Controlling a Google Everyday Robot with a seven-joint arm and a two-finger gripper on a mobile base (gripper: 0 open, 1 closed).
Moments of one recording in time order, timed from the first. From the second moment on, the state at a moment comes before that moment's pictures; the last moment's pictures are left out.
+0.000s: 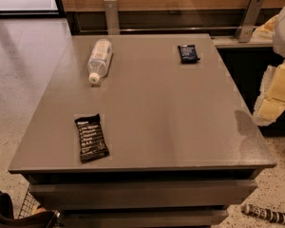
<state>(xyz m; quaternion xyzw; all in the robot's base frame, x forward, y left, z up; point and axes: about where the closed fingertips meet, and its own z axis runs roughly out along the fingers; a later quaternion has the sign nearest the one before) 0.438 -0.214 0.986 -0.60 0.78 -0.05 0.17</state>
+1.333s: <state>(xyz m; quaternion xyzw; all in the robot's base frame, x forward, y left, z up) 0.568 -0.254 0.995 -0.37 0.86 -0.08 0.35</state>
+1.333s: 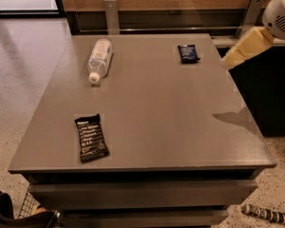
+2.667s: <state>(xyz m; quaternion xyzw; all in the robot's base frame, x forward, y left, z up) 0.652 -0.217 0.959 -0.15 0.87 0.08 0.47</state>
